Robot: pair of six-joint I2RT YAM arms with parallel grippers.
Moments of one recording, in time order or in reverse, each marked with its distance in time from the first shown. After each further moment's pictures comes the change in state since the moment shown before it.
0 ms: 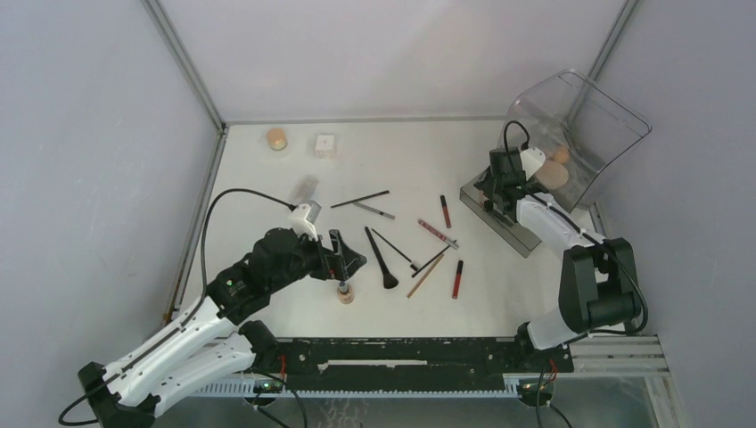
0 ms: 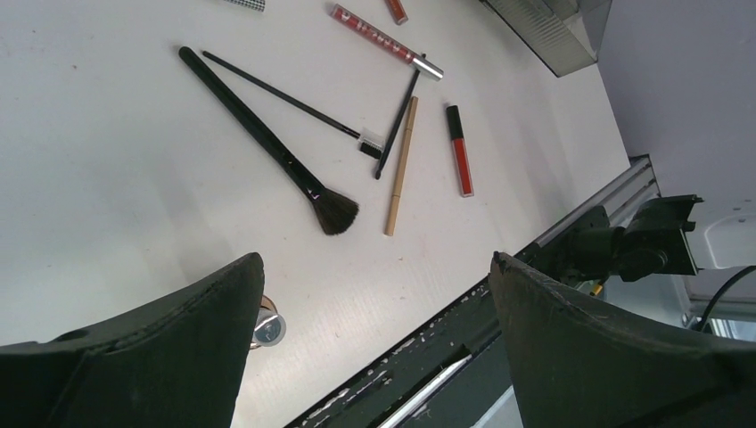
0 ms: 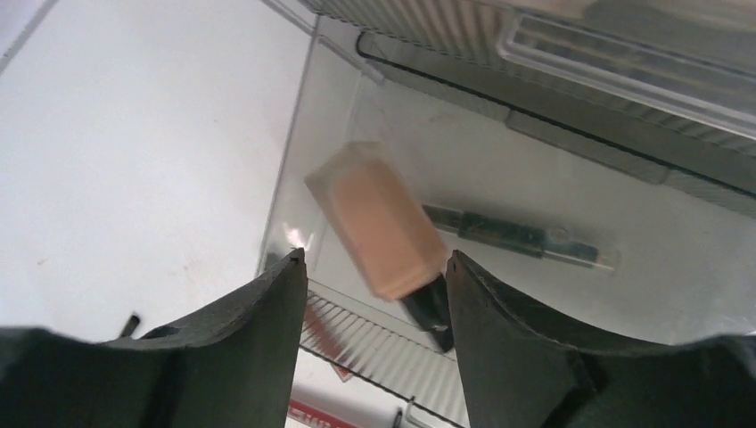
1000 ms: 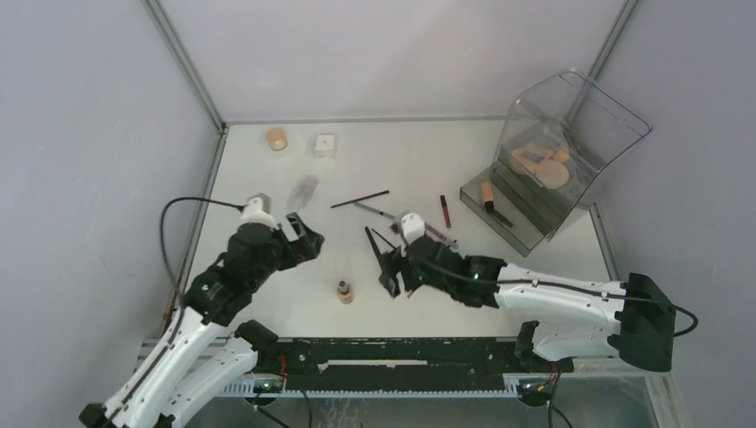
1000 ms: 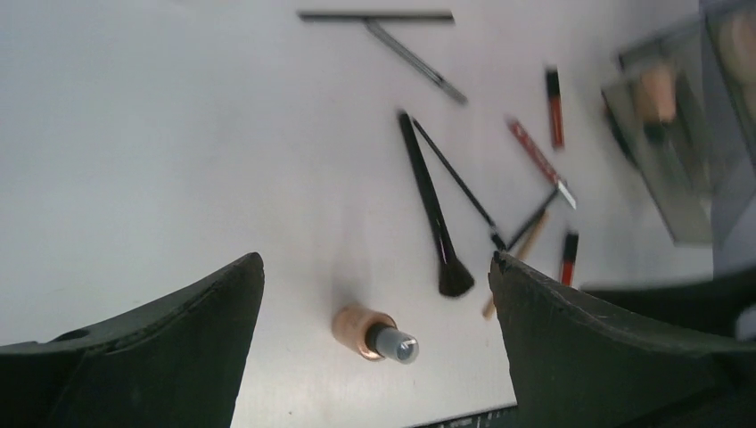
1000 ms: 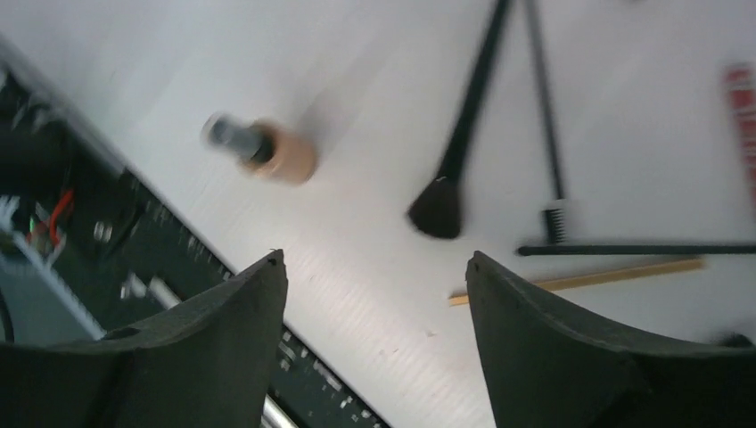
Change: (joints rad) left arm 0.203 -0.061 0.040 -0.207 -0.203 -0.060; right arm 0.876 -0.304 -0.175 0.001 -0.146 -0.307
